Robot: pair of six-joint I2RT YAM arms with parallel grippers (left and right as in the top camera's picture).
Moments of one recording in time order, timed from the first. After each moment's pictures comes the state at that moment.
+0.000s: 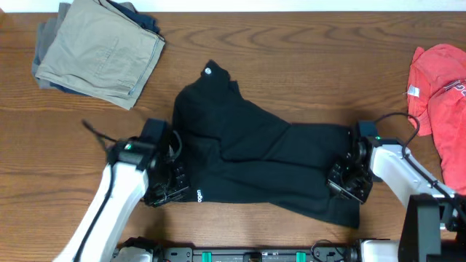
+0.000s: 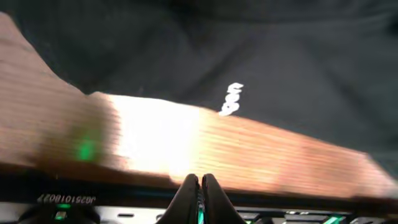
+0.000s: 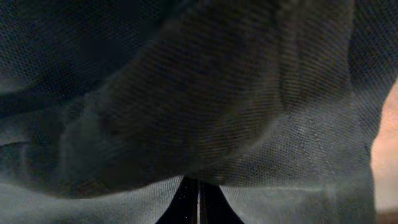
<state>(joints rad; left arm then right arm) -0.22 1.21 0.82 -1.20 0.25 -0.57 0.00 1.52 0.68 -0.93 -0.18 0.61</state>
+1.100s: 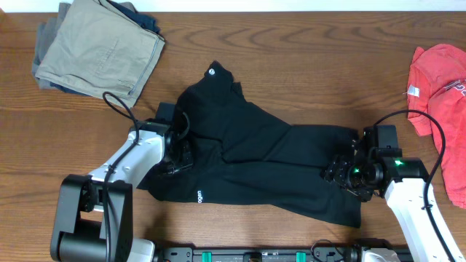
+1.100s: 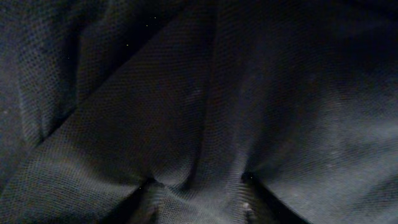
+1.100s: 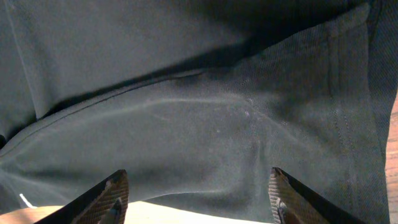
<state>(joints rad) -0.19 1.63 0.83 -0.76 0.10 -0.49 0.00 1.15 0.67 -0.92 -0.27 0.51</state>
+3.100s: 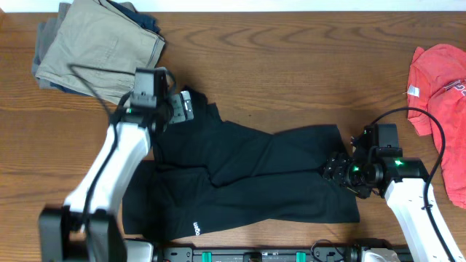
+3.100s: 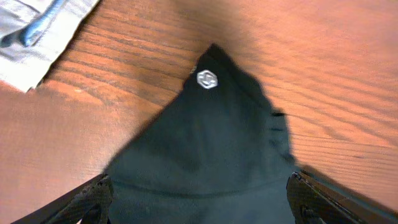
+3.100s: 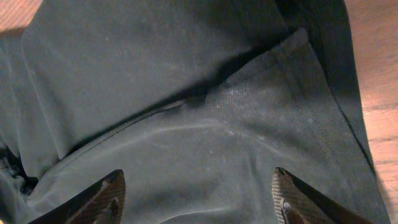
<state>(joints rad) -0.13 1.57 1.04 -0.50 0.02 -0.30 0.00 1.15 0.67 -0.88 -0.30 0.49</state>
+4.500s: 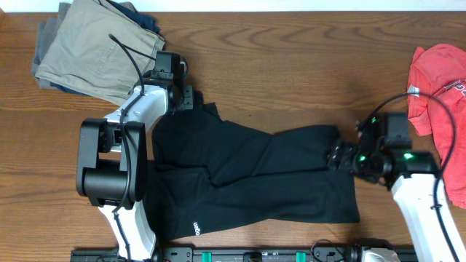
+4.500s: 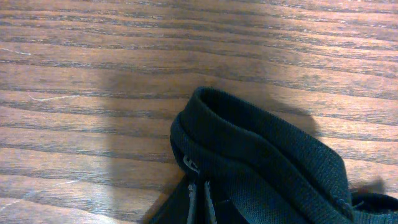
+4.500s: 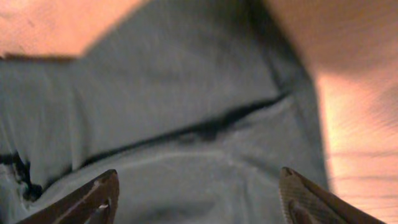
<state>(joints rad) -0.12 2.01 1.27 -0.42 0.02 -0.14 -0.01 1.15 0.82 -0.91 -0.24 0.36</state>
